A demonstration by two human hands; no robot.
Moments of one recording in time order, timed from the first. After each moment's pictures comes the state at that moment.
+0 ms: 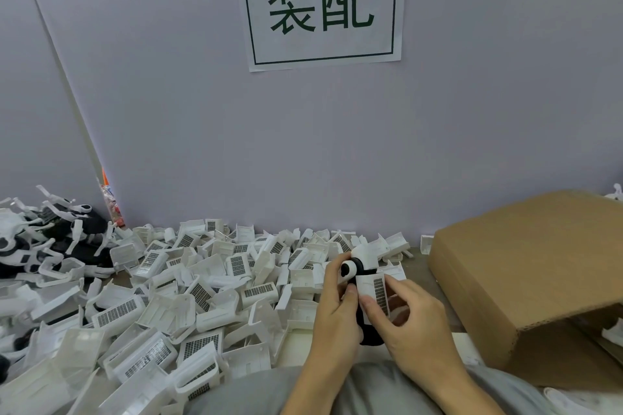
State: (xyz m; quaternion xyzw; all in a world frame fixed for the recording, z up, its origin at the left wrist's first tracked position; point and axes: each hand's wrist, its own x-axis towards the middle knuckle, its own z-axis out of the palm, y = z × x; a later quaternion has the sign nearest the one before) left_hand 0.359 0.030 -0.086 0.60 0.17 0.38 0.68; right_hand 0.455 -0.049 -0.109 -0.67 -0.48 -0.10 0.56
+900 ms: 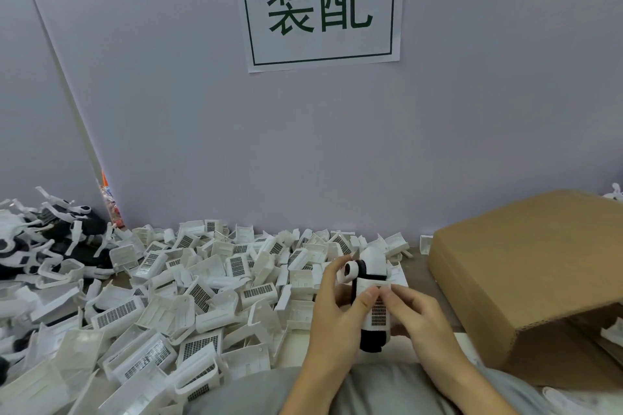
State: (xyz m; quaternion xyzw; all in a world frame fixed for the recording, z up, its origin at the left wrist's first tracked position) left_hand 0.358 0.033 -0.095 0.63 0.15 0.39 0.65; right_hand 0.456 -0.057 -0.098 -0.57 -0.39 0.22 0.69
